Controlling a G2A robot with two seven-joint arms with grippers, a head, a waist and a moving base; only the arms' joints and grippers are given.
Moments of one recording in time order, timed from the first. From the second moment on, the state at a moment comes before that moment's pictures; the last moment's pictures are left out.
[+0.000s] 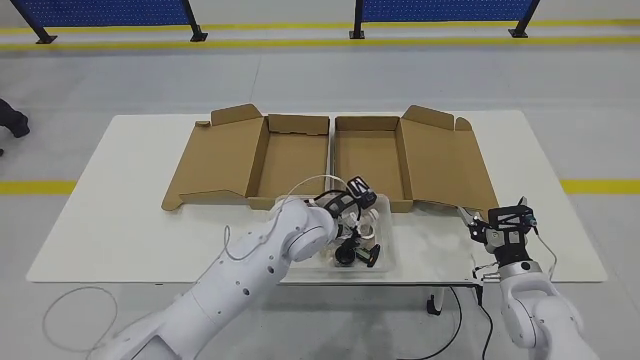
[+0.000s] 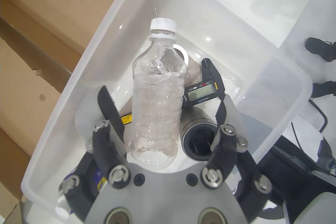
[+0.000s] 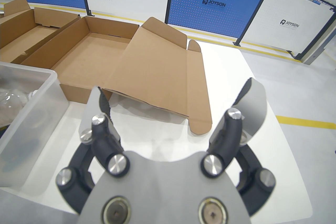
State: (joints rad) left arm 0.85 -1.34 -0.68 -1.40 1.00 -0.16 -0.99; right arm -1.73 -1.15 1.60 -1.80 -1.33 0.00 0.00
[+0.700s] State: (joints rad) left arm 0.81 -1.39 -0.64 -1.29 0.97 -0.17 -1.02; right arm -1.73 -1.15 1.60 -1.80 -1.33 0.00 0.00
